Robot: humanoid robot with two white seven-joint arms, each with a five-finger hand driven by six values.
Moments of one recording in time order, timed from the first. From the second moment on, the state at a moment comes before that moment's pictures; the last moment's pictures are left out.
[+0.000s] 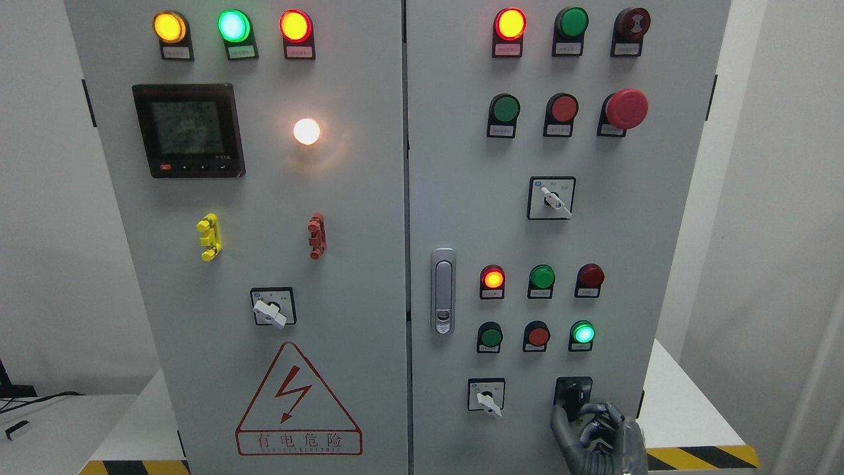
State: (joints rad) left arm -0.04 -0.09 0.08 0.06 0.00 -0.16 0.06; right arm -0.25 0.13 0.06 -1.64 0.21 0.27 -0.32
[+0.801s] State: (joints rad) left arm -0.04 -0.09 0.08 0.06 0.00 -0.16 0.06; right arm -0.26 0.12 0.06 -1.63 0.24 0.27 -0.34
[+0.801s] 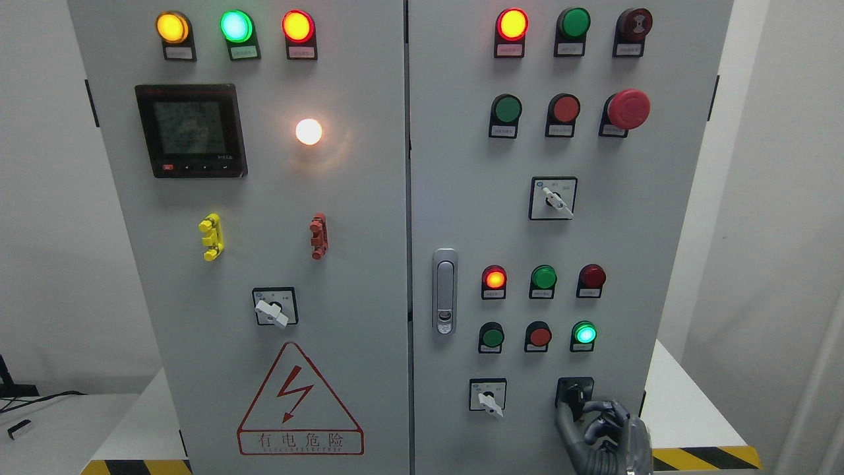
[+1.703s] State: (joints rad) left arm -0.04 -0.09 0.08 0.06 0.00 -0.16 0.06; right arm -0.26 0.12 0.05 -1.61 0.31 0.24 -0.34
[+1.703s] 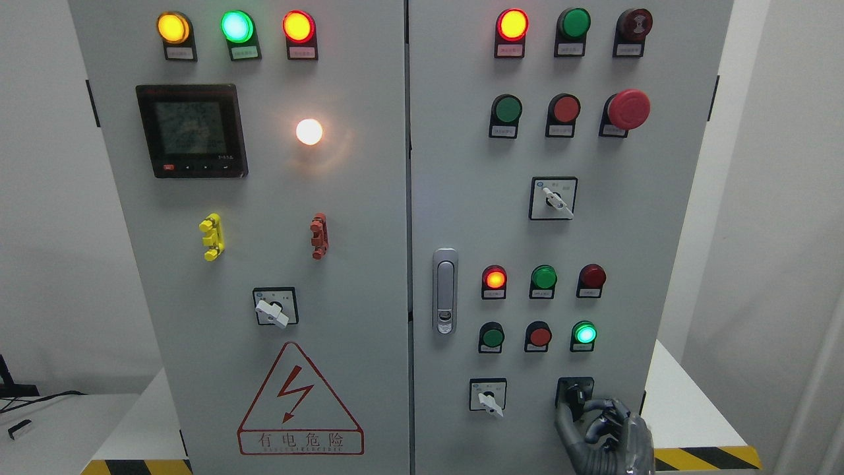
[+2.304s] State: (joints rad) left arm -0.04 -0.09 0.08 0.06 0.00 -0.16 0.06; right arm -0.26 0.12 0.05 -1.60 0.33 0.22 -0.33
